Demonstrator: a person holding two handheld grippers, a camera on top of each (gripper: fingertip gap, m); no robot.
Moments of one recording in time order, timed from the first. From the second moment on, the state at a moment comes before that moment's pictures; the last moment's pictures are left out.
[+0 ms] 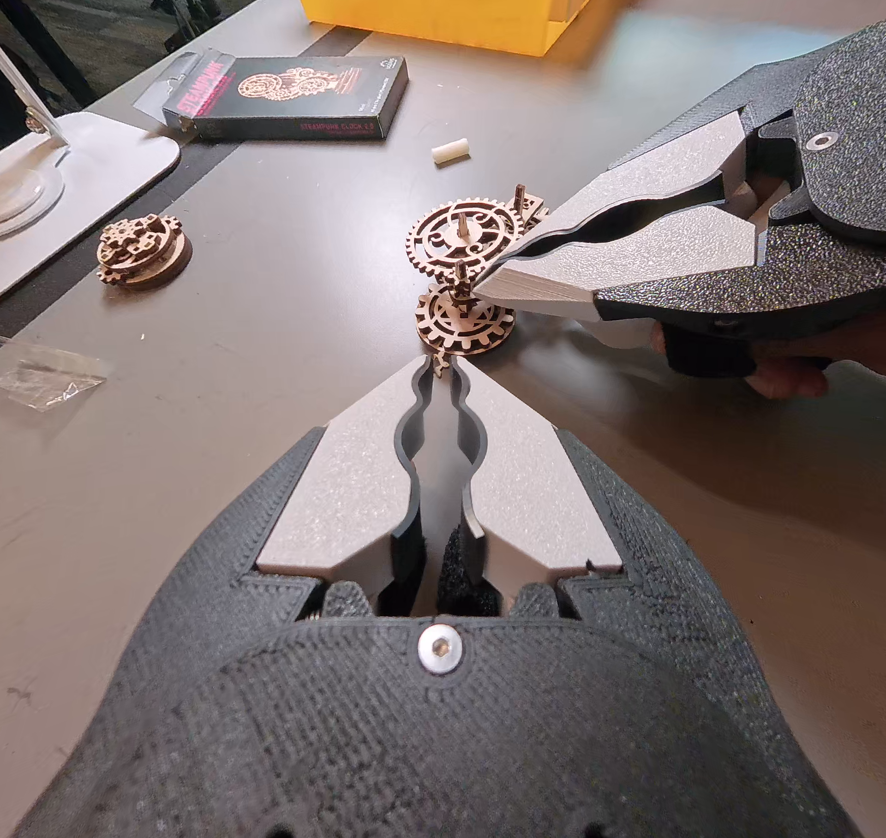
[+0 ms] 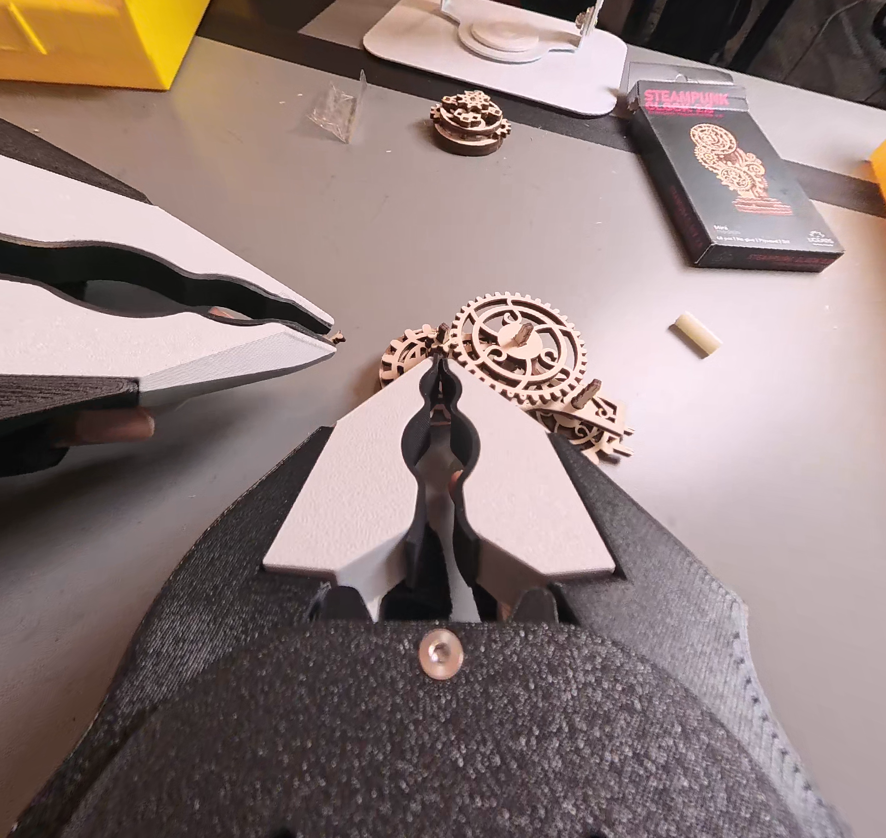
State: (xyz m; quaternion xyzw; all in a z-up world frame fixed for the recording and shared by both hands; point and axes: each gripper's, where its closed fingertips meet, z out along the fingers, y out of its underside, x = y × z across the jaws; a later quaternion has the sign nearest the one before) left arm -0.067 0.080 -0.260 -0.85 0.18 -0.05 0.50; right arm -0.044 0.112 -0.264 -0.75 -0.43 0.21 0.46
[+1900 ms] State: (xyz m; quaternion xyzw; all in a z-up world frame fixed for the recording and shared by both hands) left arm -0.072 0.082 -0.264 -0.85 0.17 -0.05 0.49; right arm -0.039 0.063 -0.283 -0.80 -0.44 0.28 0.28
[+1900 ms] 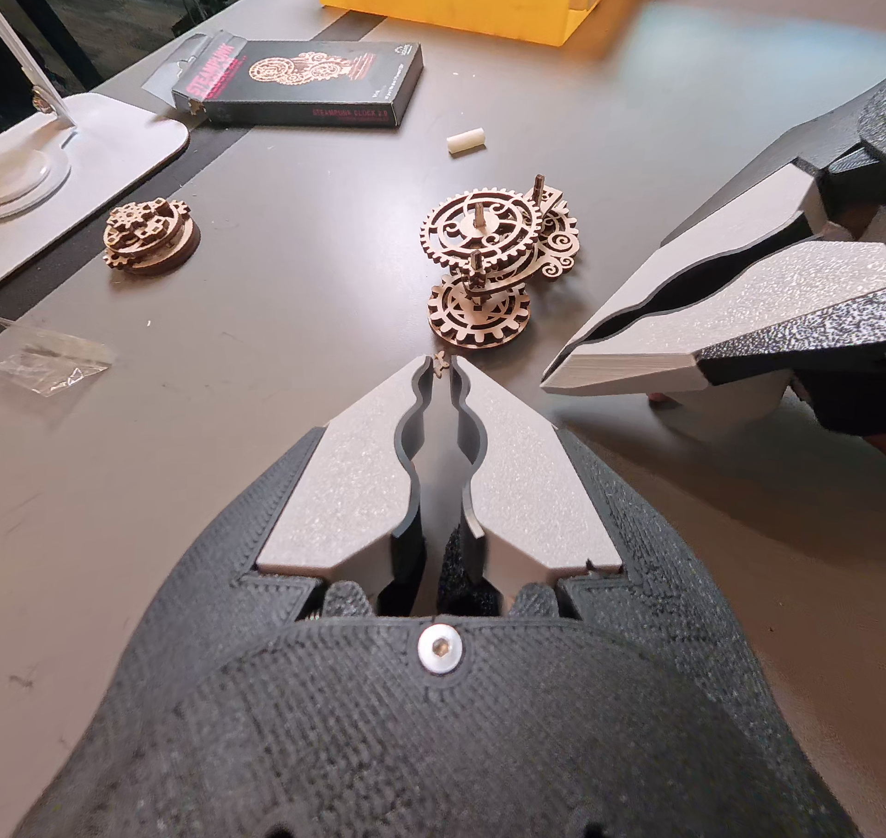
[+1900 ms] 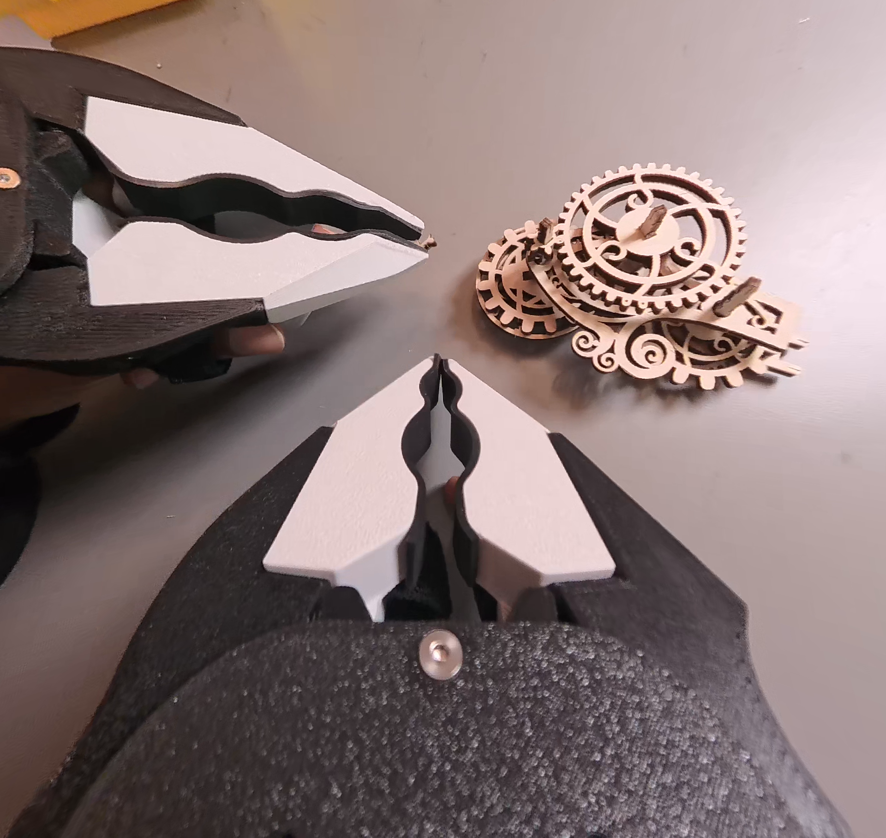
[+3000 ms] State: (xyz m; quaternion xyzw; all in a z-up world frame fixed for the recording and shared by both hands) left arm -0.036 0.115 -0.278 -0.87 0.26 -0.13 0.40; right arm -0.002 0.075 -0.258 -0.75 -0.45 0.34 0.34
